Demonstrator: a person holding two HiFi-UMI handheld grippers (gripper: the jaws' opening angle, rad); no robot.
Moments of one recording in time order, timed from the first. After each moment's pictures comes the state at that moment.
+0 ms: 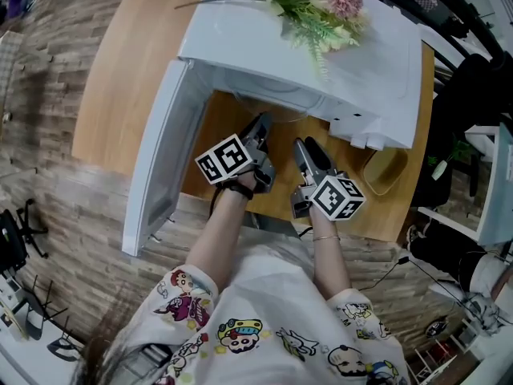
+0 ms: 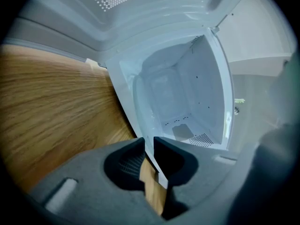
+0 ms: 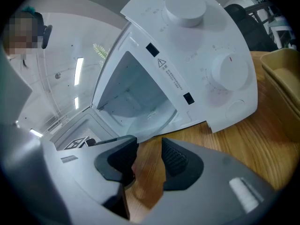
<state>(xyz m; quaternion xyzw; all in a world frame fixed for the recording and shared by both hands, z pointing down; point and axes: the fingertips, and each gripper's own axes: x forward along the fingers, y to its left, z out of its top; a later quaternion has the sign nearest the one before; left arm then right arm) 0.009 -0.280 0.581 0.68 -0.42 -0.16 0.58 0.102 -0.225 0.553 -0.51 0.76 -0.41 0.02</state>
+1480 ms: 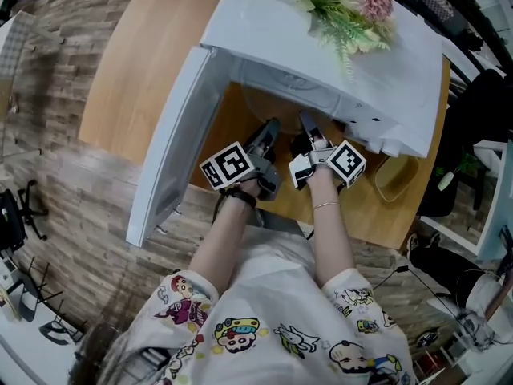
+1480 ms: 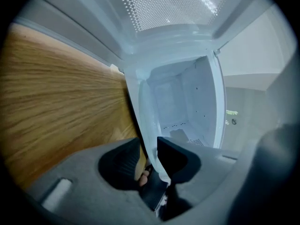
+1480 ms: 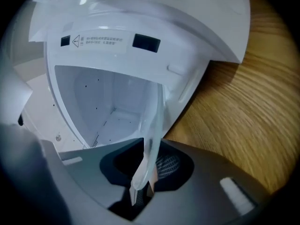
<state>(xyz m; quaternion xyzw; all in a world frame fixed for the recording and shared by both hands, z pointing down) -0.010 -0.254 0.585 0.66 -0.41 -0.20 0.60 0.069 -0.288 0.589 -0.42 0.64 -0.60 0.23</state>
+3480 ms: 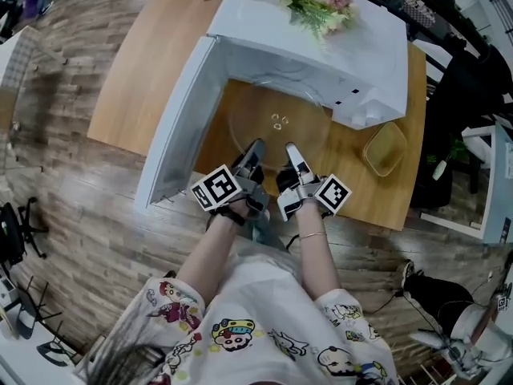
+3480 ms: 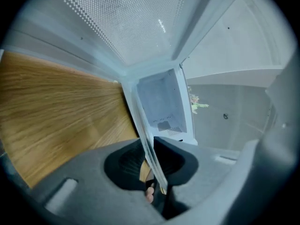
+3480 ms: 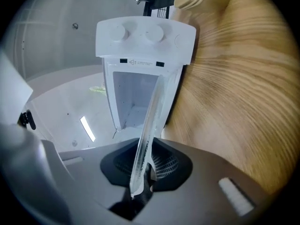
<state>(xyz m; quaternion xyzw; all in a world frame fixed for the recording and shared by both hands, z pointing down) -0.033 -0.153 0.541 0.69 -0.40 -0.21 0.57 0.048 -0.151 0.540 -0.37 0.64 -0.60 0.31</state>
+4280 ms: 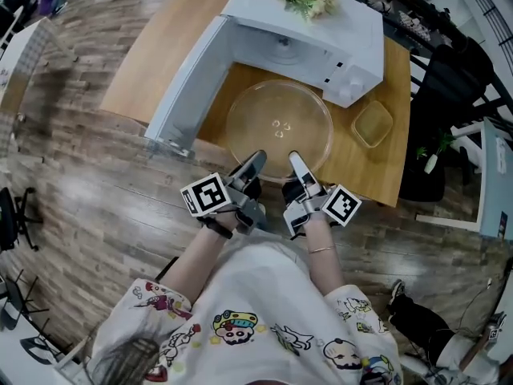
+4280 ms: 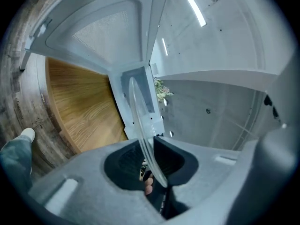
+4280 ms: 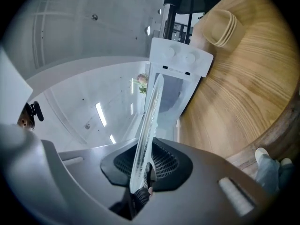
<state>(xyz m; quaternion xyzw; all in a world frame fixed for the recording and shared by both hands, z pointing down) -0.023 -0.004 0.463 0.72 -0.33 -0.21 0.57 0.055 -0.010 0.449 -0.33 0.71 -0.55 0.27</state>
